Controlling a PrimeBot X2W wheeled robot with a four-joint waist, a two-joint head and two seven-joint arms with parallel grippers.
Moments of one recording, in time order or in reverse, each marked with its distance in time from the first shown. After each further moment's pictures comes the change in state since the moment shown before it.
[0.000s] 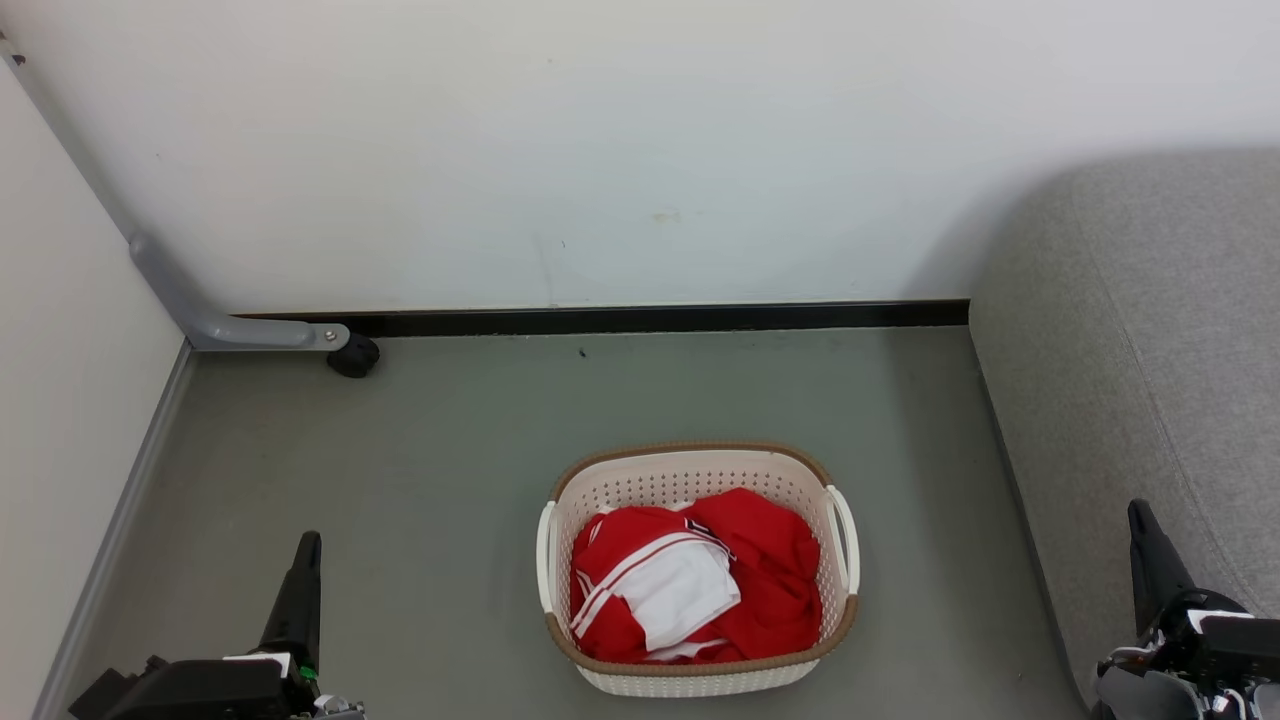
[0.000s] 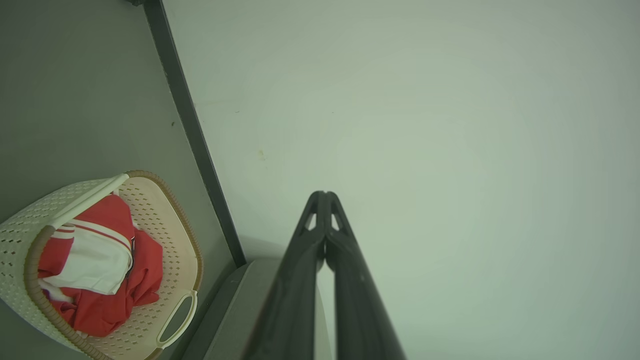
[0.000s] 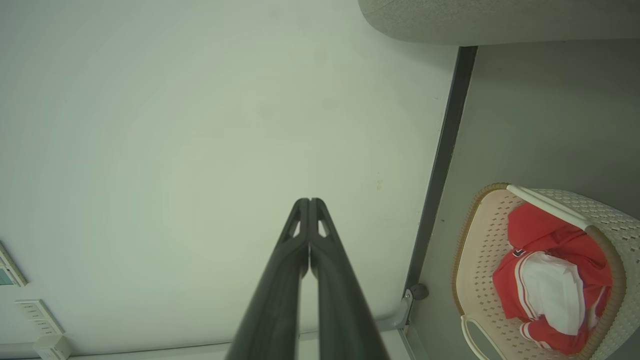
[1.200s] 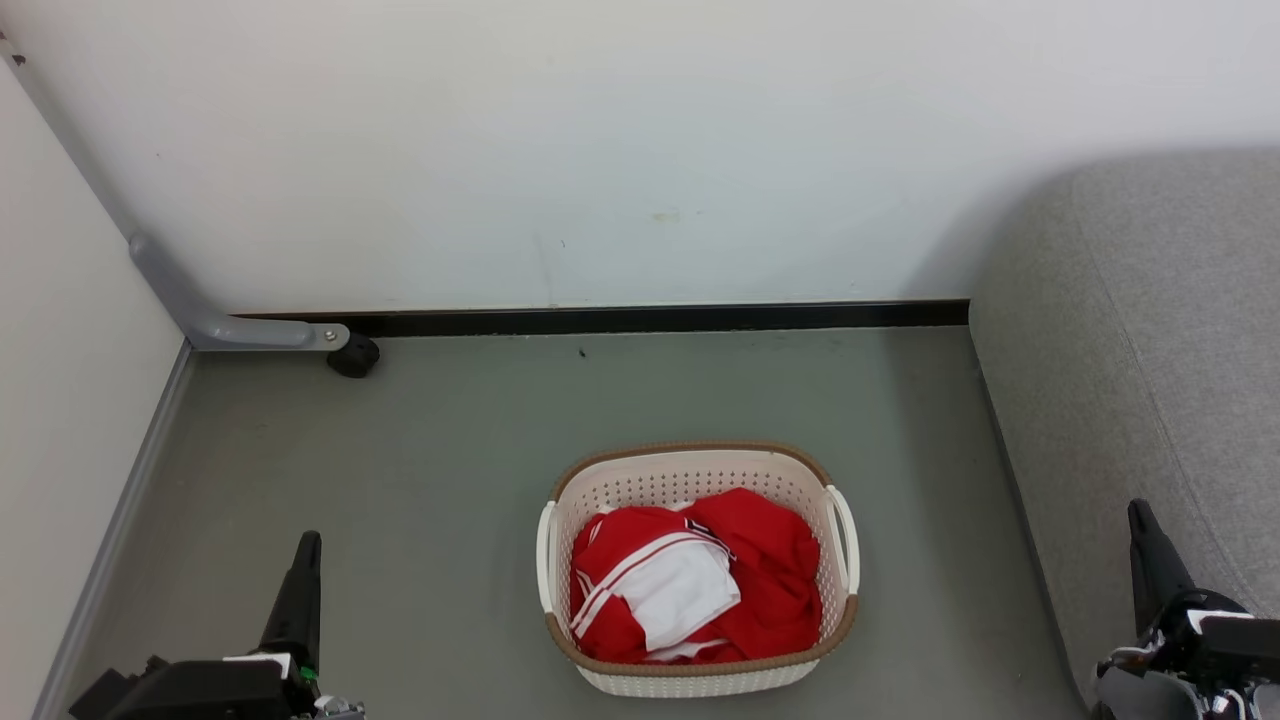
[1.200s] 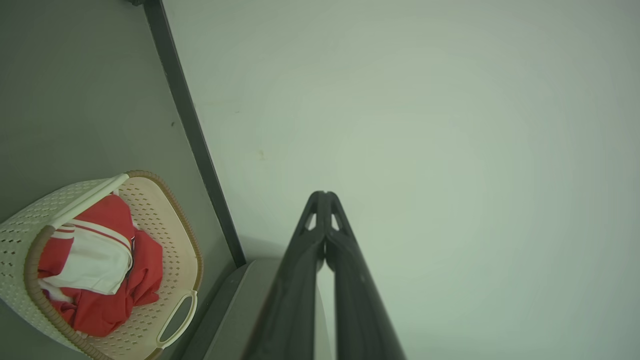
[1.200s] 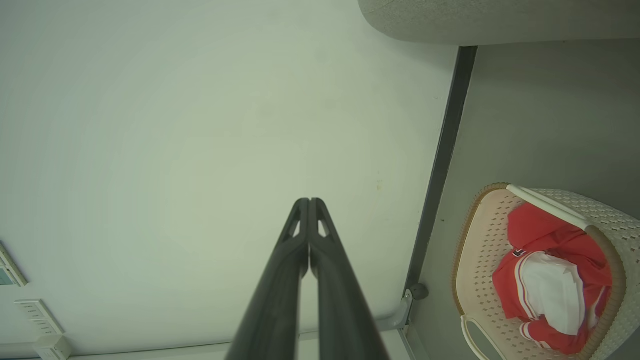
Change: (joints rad) left arm 0.000 0.000 0.000 0.000 0.000 0.000 0.000; right arm 0.000 0.000 0.000 0.000 0.000 0.000 0.000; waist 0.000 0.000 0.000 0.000
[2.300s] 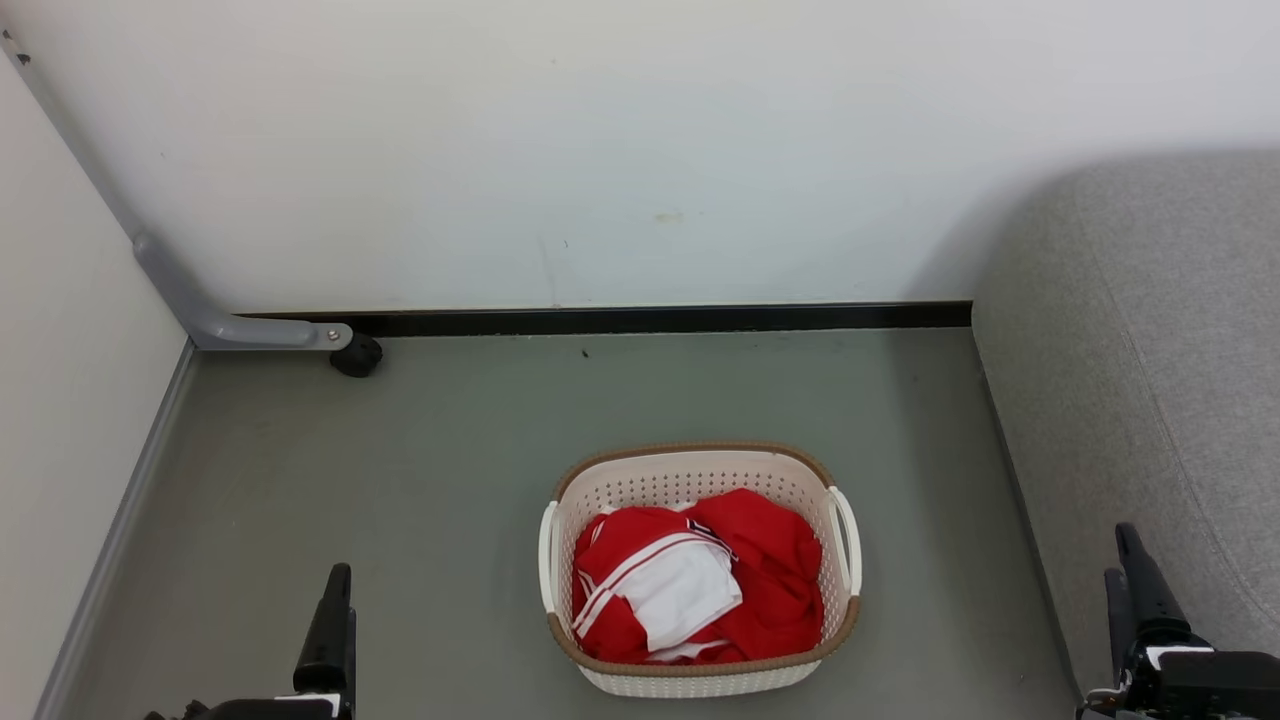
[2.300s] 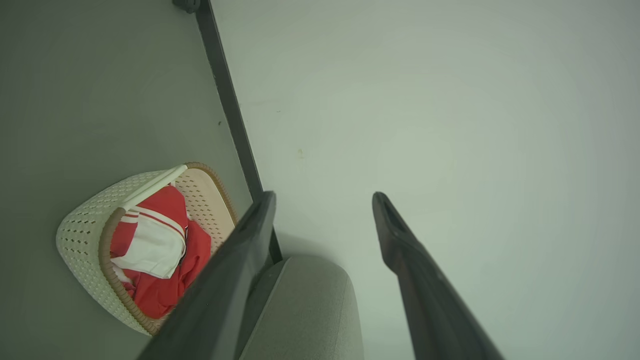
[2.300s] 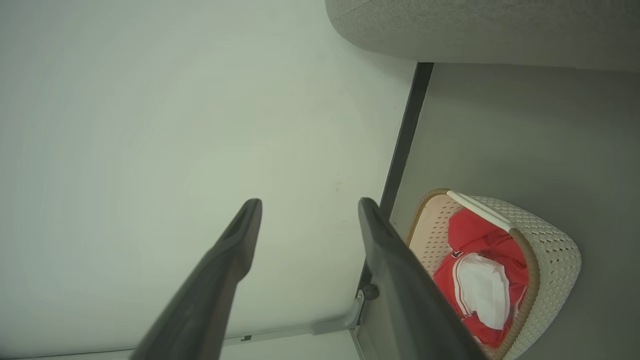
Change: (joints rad) left arm 0.044 -0.012 -0.072 0.060 0.046 0.002 -0.090; right arm 0.042 -0.008 0.067 0.043 -0.095 -0.004 -0.089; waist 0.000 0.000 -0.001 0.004
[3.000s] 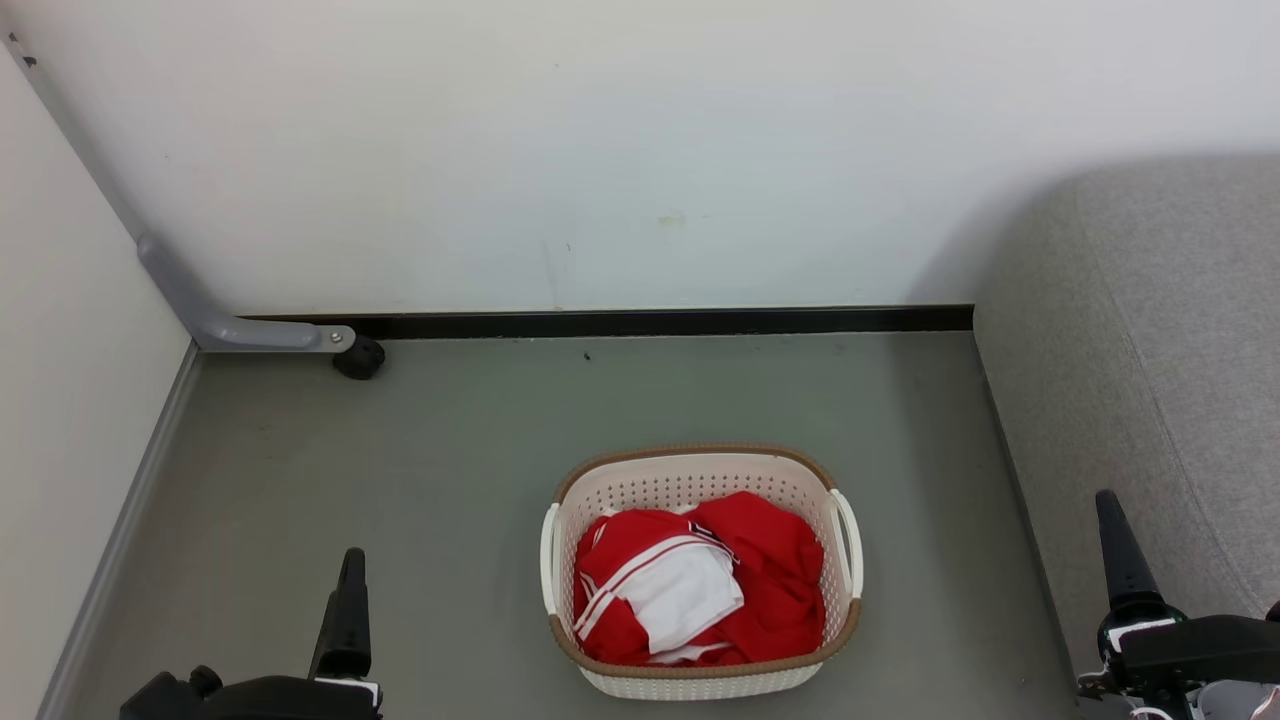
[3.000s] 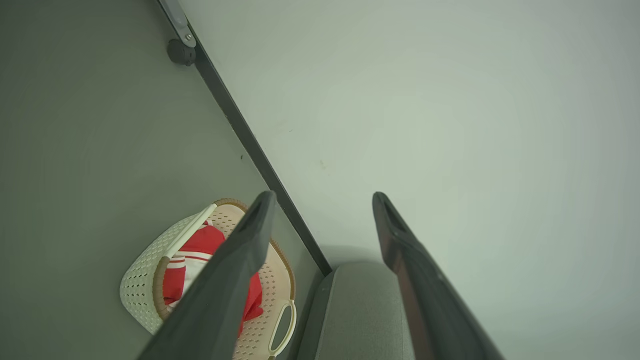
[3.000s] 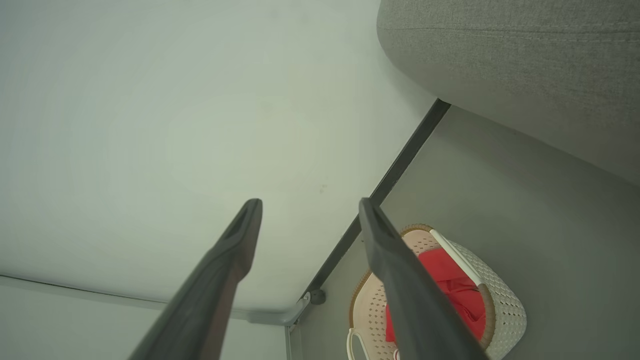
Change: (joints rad) left arm -0.031 0.002 -0.027 0.029 0.276 0.008 -0.076; right arm -0.042 -0.063 0.091 0.013 -0.262 0.000 -0.079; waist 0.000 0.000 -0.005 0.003
